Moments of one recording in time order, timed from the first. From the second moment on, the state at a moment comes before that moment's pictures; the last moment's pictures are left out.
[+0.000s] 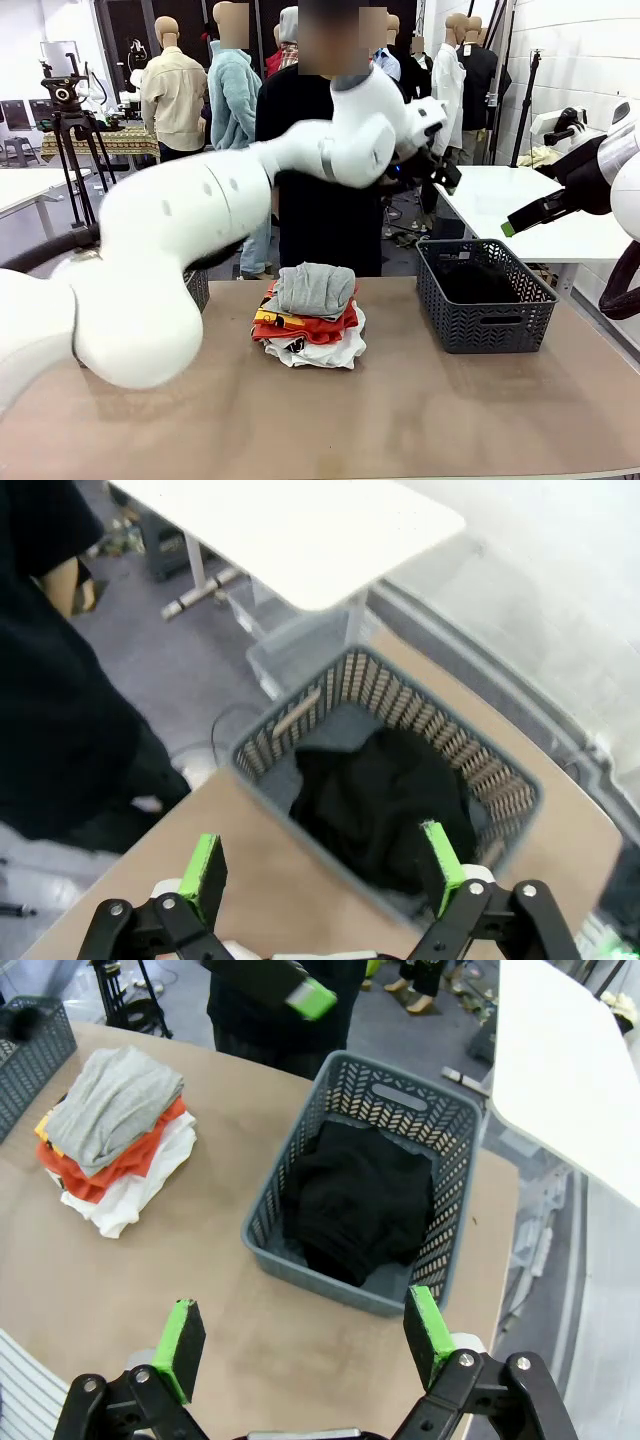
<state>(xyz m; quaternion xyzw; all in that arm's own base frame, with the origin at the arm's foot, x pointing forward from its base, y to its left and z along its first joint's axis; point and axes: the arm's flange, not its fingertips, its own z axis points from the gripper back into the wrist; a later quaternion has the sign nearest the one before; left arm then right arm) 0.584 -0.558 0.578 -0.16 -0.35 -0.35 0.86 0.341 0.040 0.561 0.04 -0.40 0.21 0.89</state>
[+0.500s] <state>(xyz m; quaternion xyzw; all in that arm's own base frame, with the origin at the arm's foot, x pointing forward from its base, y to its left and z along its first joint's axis) 0.554 -0.509 0.654 -0.12 -0.26 -0.37 0.88 0.341 0.040 0.561 0.04 -0.40 0.21 0.89</state>
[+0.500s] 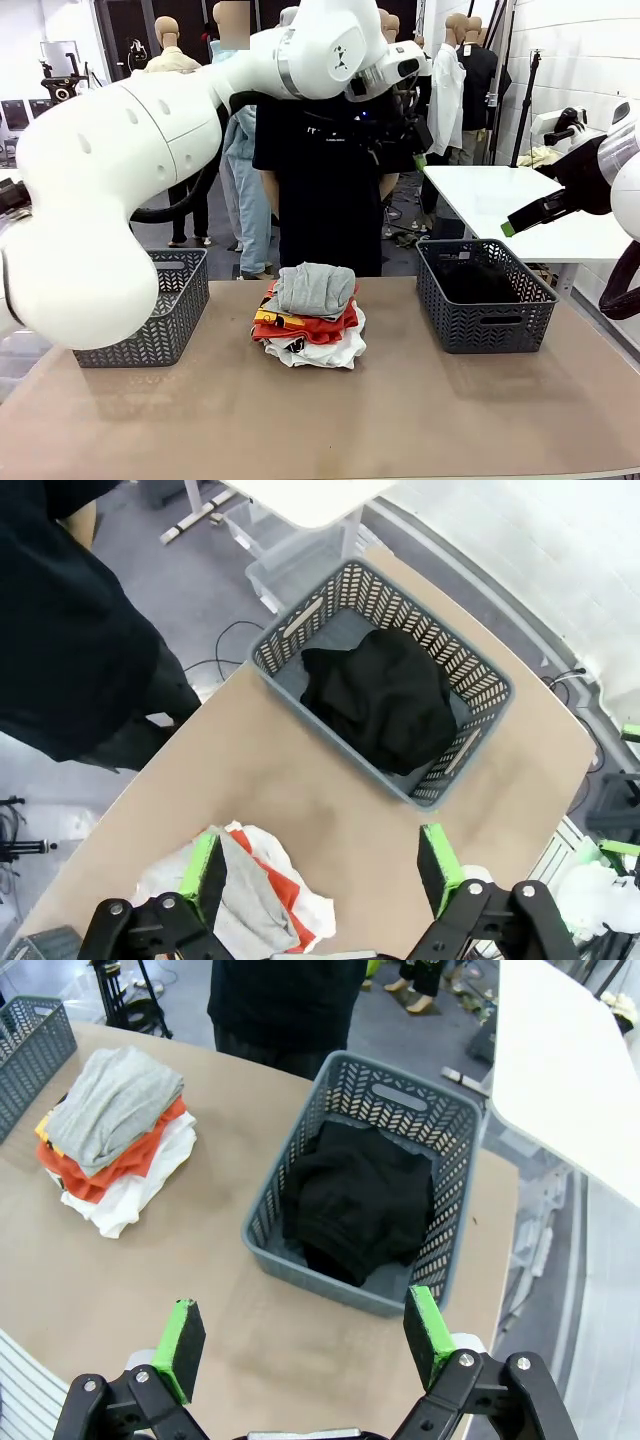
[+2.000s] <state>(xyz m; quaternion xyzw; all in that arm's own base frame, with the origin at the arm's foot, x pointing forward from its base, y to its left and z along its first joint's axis) 0.550 -0.374 0.734 -0.01 -0.24 -0.29 0.93 0.341 0.040 0.561 0.04 -0.40 0.21 0.89</state>
